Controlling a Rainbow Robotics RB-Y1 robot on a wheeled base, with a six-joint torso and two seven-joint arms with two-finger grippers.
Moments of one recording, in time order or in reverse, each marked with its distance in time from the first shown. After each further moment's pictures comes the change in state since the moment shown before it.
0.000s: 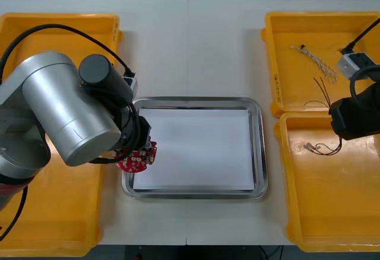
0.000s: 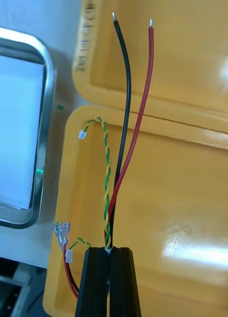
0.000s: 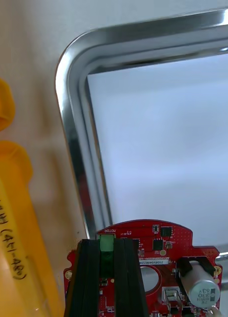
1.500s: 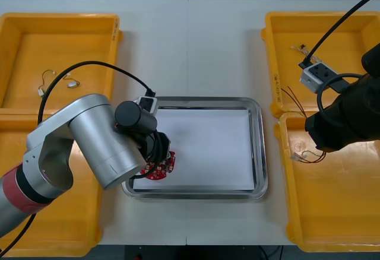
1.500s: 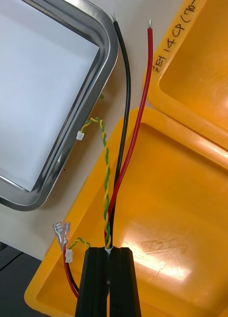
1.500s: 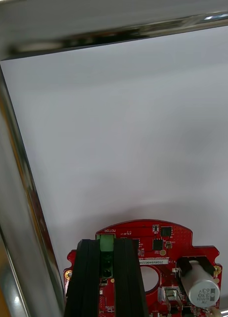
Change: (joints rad) right arm -0.089 -0.012 0.192 -0.046 0.034 0.000 0.092; left arm 0.044 -0.008 -0.188 0.148 -0.125 -0.299 0.049
